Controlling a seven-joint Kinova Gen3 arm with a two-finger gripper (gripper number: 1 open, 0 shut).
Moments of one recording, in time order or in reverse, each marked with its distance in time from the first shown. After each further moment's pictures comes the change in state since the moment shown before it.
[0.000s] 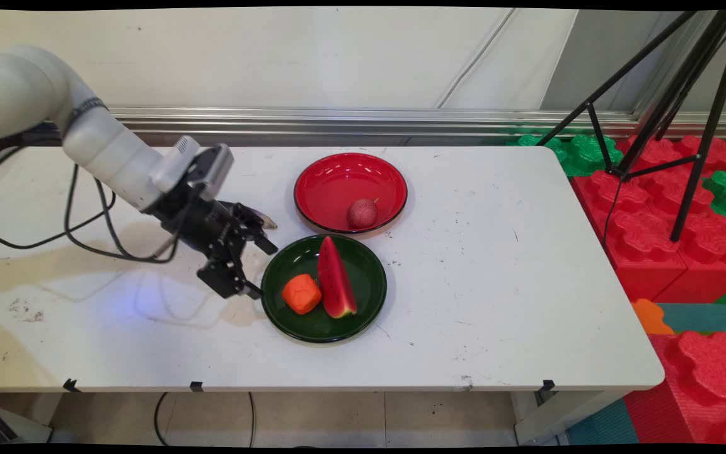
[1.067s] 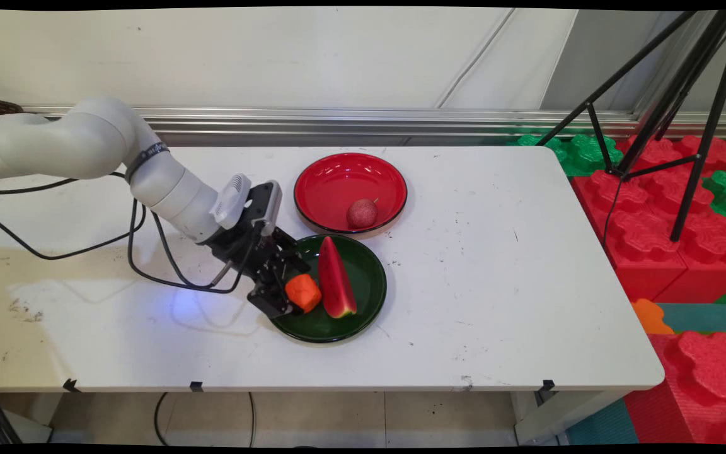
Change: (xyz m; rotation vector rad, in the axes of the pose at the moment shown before) arm 0.015 0.002 0.079 0.049 -0.028 -0.015
